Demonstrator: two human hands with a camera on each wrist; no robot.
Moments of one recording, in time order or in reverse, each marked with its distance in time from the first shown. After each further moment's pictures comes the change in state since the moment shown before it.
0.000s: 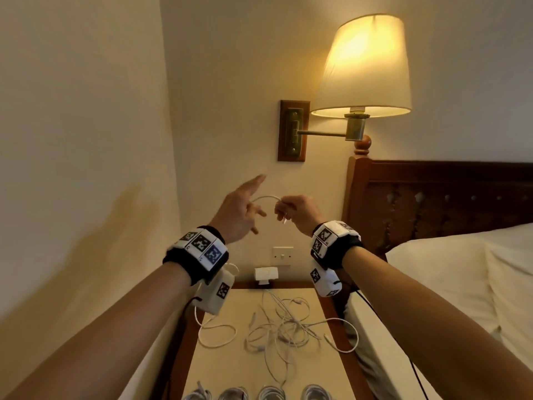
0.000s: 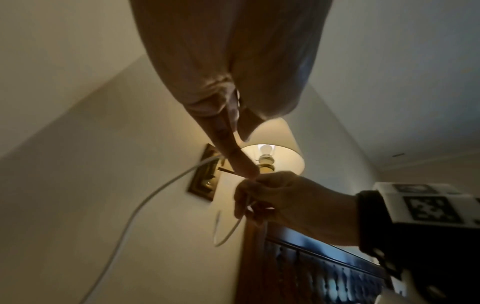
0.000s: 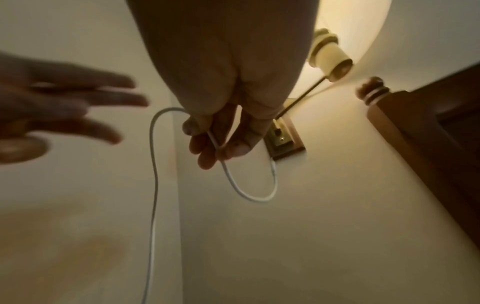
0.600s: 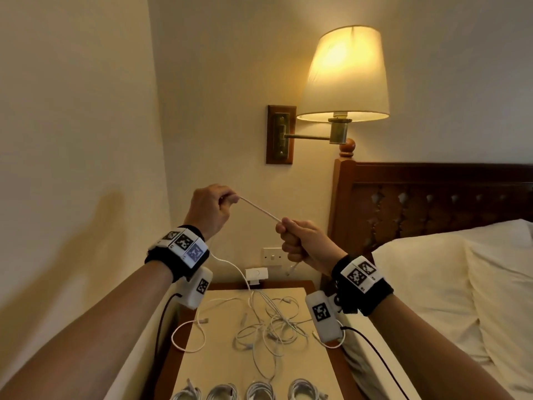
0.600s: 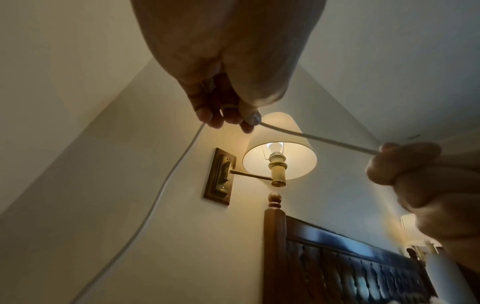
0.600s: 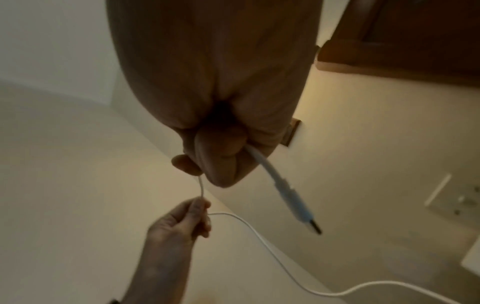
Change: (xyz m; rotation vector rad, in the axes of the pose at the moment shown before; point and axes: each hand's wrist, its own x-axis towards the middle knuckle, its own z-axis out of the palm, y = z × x) left_hand -0.003 -0.006 -0.014 0.284 0.343 0.160; right_hand -0.097 -0.037 -0.030 0.877 -0.303 0.310
